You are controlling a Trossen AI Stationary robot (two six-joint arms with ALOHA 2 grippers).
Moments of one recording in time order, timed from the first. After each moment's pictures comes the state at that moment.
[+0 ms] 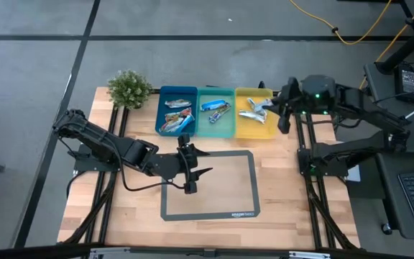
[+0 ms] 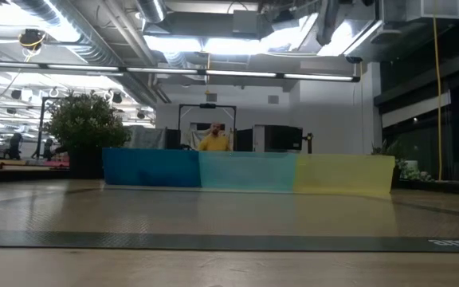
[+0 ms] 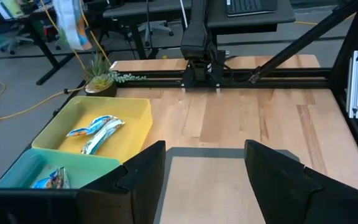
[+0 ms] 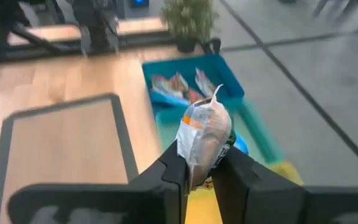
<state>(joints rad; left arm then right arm) -0.40 1.49 1.38 -0.37 -0.61 -0.17 -0.24 1.02 1.39 -0.88 0.08 -0.03</state>
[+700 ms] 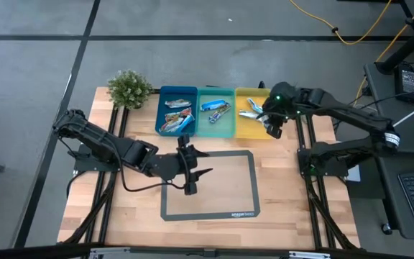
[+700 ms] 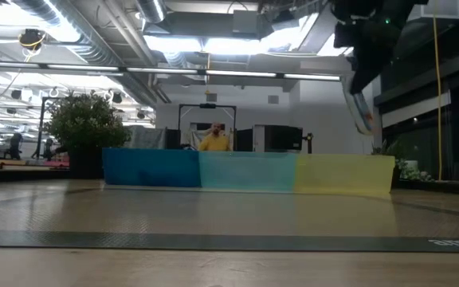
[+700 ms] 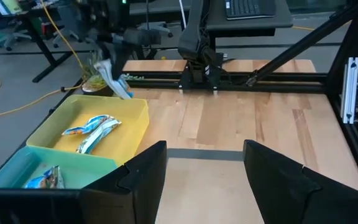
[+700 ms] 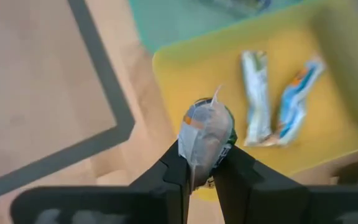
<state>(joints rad) -0.41 1.49 1.38 -0.36 -0.61 -0.20 -0.49 1.15 1.11 -1.04 -0.05 -0.14</state>
